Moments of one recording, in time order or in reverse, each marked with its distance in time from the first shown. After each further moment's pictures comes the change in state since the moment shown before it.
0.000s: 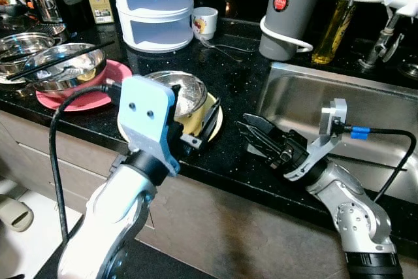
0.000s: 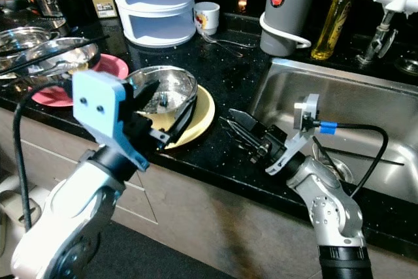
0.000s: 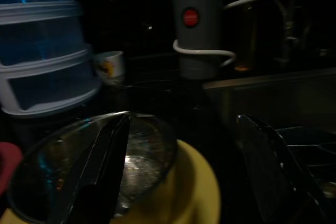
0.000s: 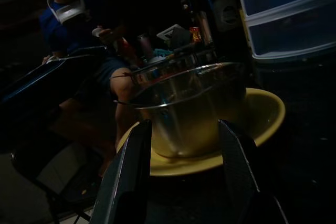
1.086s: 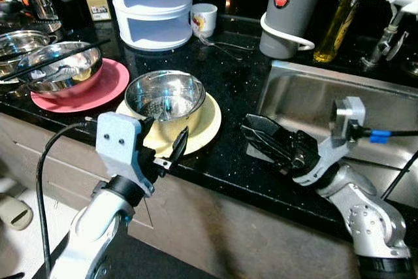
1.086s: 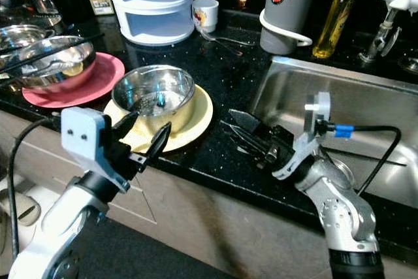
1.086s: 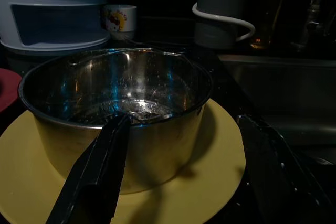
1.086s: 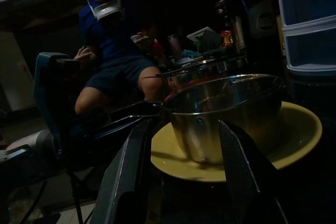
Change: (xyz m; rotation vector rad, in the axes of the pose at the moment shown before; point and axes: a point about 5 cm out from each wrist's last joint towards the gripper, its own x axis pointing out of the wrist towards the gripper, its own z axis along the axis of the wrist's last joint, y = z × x) left arm -0.021 0.016 -0.046 -0.169 0.077 0.036; right arm -0.007 0.014 0.014 -0.018 -0.005 0.142
